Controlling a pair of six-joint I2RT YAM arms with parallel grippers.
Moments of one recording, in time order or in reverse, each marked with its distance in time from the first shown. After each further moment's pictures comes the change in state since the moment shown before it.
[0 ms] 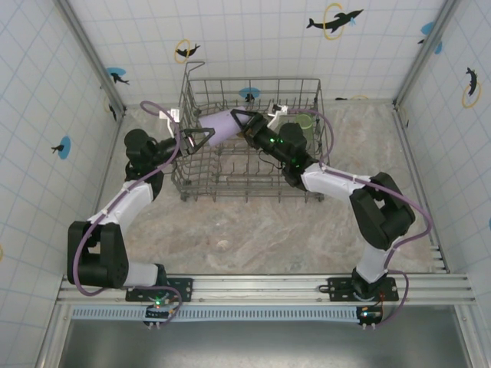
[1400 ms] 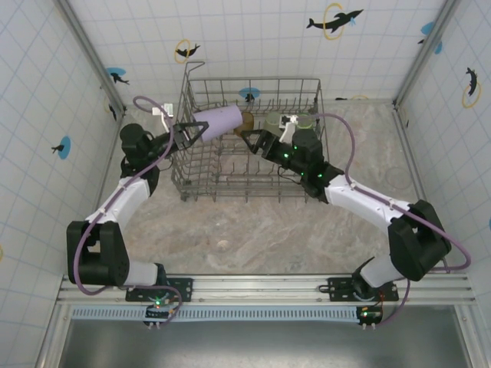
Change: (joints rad) left arm 0.040 0.010 0.049 -0.095 -0.044 0.005; right arm -0.008 -0.293 -0.141 -0.408 -0.011 -0.347
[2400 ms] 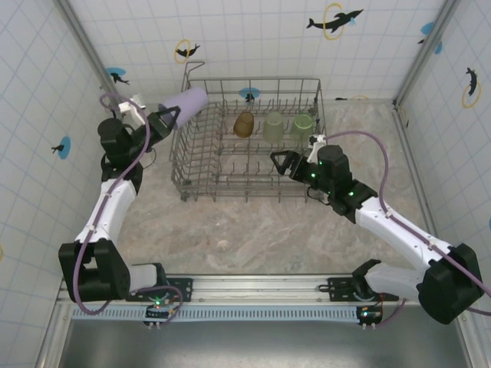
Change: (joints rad) left arm 0.114 -0.105 0.084 -0.256 -0.245 0.100; right arm -0.073 -0.333 -0.203 -0.379 0.072 -0.116
